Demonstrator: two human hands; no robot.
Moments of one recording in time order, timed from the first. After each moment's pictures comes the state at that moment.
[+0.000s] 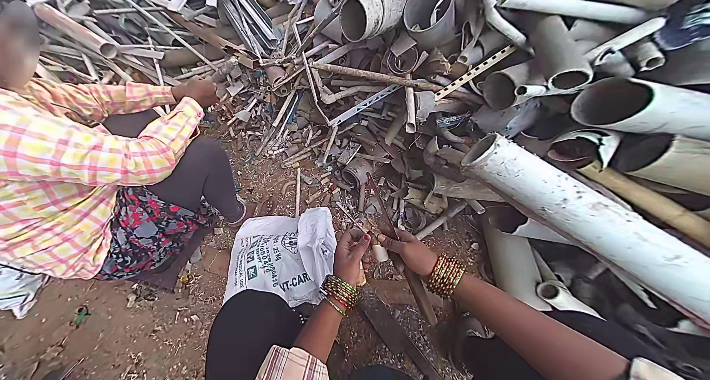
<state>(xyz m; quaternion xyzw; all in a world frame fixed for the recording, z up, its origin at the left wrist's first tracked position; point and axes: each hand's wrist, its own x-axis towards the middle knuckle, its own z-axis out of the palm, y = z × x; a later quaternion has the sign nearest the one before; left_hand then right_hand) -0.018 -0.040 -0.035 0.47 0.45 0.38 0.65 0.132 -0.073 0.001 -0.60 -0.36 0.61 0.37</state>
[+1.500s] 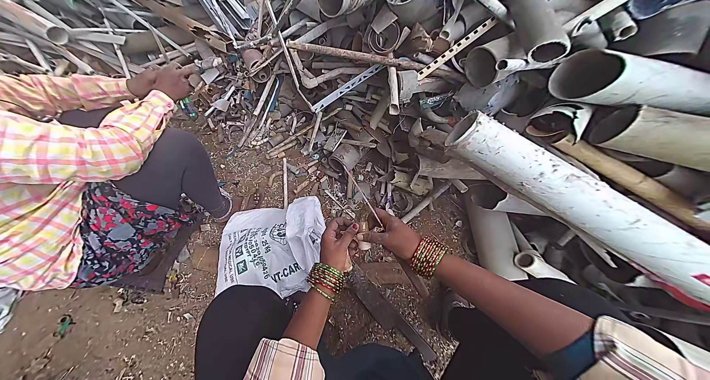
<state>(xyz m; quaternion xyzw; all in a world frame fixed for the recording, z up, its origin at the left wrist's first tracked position) -0.017 -0.039 -0.031 0.49 0.48 0.36 0.64 0.137 -0.068 -0.011 -0.64 -0.45 0.54 0.31</state>
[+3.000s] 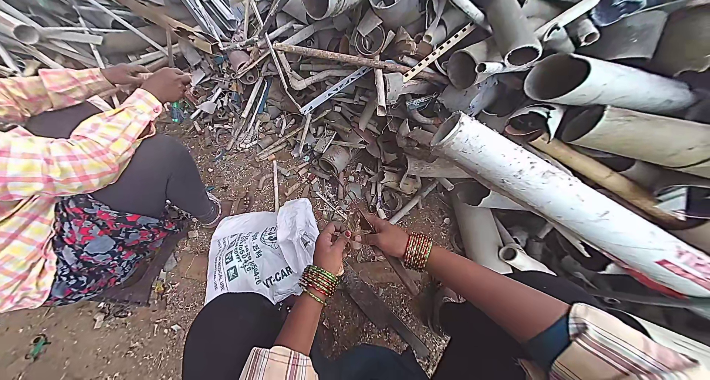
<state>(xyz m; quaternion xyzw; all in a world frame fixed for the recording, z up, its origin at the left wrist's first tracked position) -0.021 -0.036 -0.032 0.58 0.49 0.26 0.60 0.143 -0.069 -0.008 -0.59 -0.45 0.61 0.28</state>
